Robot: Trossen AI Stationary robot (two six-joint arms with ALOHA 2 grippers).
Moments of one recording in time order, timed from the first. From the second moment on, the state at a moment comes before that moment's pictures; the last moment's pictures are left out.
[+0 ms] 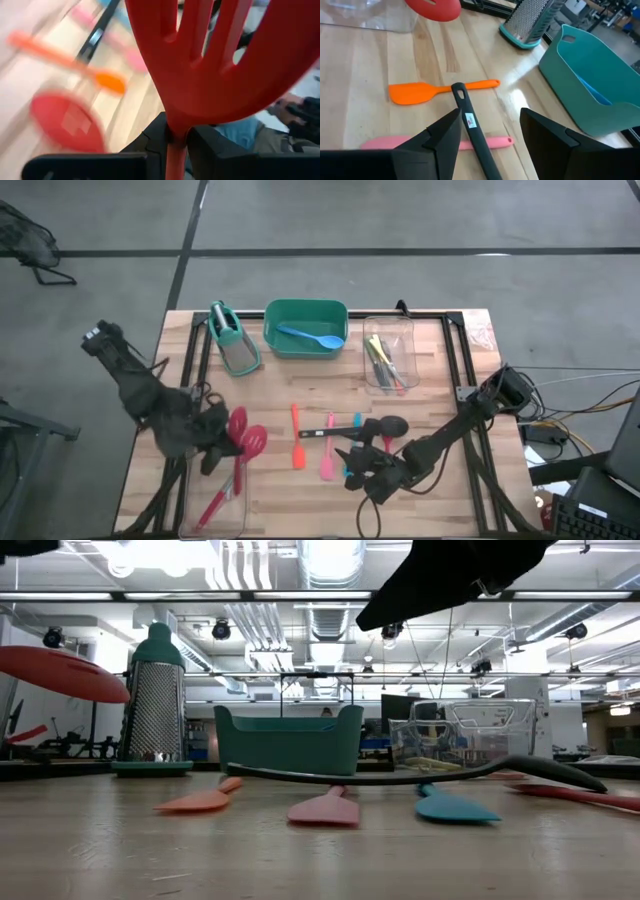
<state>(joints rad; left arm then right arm) -0.79 0.92 0.95 -0.71 -0.41 -1.20 0.61 1.82 1.14 -0.17 0.96 0.38</state>
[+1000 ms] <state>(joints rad) -0.98 1.24 0.93 -0.93 -0.15 -1.67 0.62 1.82 1.14 -0.17 0.93 0.39</state>
